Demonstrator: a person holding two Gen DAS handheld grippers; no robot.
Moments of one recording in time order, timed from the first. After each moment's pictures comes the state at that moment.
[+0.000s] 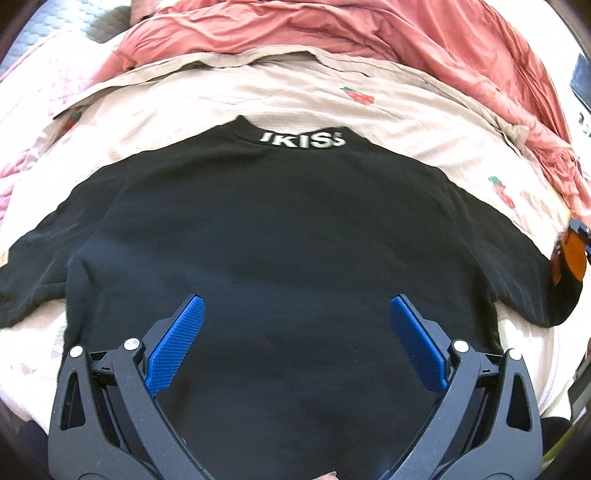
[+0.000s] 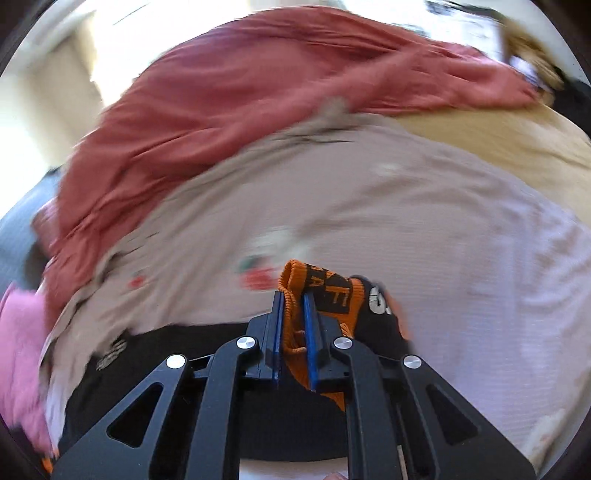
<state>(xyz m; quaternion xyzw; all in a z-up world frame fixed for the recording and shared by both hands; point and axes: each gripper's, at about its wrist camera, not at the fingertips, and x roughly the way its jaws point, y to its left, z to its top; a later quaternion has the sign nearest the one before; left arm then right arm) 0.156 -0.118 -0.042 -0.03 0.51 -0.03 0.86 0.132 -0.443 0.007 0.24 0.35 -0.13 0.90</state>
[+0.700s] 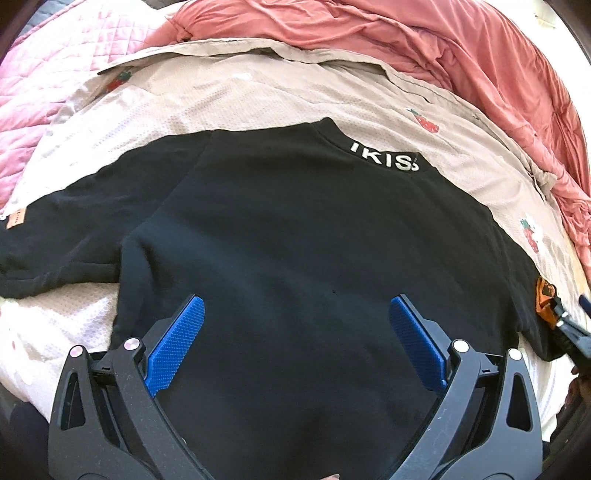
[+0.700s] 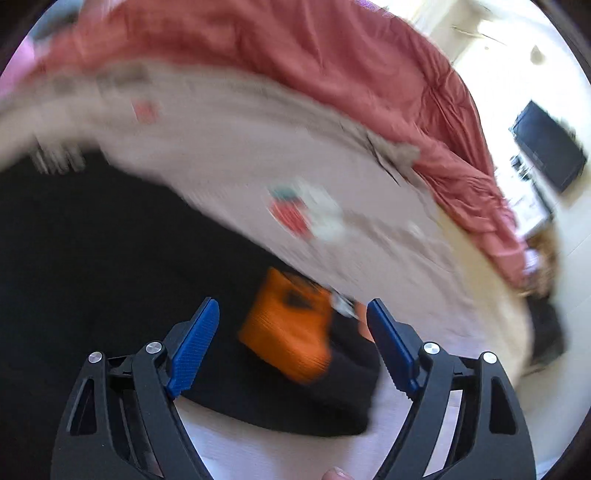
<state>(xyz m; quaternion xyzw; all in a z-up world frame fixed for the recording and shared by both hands) 0.161 -0.051 -0.044 -0.09 0.52 0.01 0.85 0.154 -0.369 -0.043 -0.18 0.51 -0.18 0.82</state>
